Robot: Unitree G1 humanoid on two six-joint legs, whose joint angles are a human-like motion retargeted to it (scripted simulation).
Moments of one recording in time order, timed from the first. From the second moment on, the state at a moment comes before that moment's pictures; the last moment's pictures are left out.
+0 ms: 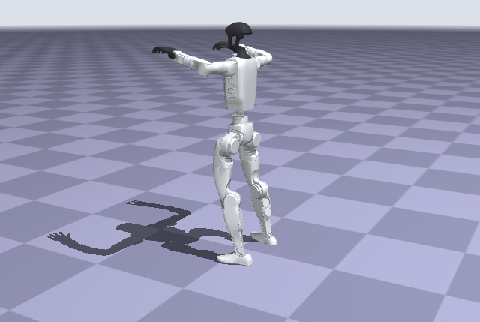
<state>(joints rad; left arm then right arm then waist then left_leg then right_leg) -0.18 1.66 0.08 0.01 -0.06 -0.28 0.05 0.17 -1.63 -0.43 0.02 -0.01 -0.20 0.00 0.05 -0.05 -0.03 0.06 0.13 0.33 0.17 -0.29 -0.13 0.09 -0.20 -0.28 0.02 -0.26 0.14</state>
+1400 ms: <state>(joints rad) -0.43 1.68 -0.15 0.01 -0.04 -0.31 0.12 0.16 -1.62 -0.42 -0.01 -0.02 -0.23 -0.07 0.07 -0.06 -0.02 0.05 0.13 0.33 0.17 -0.29 -0.13 0.09 -0.20 -0.28 0.02 -0.26 0.15</state>
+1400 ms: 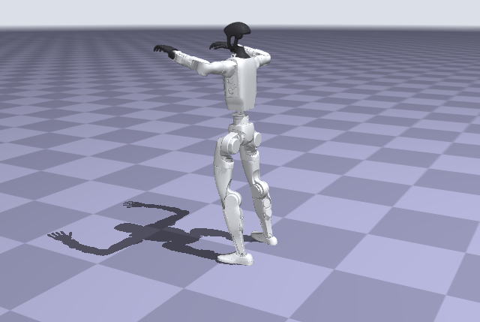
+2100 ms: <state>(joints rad) -0.17 0.08 -0.04 -0.32 -1.24 -0.45 0.37 -0.29 -0.37 0.27 -0.24 0.29 -0.20 -0.42 0.17 -0.10 0.28 0.00 0.18 0.41 0.53 -0.26 -0.05 0.09 -0.22 -0.12 0.09 -0.32 0.04</state>
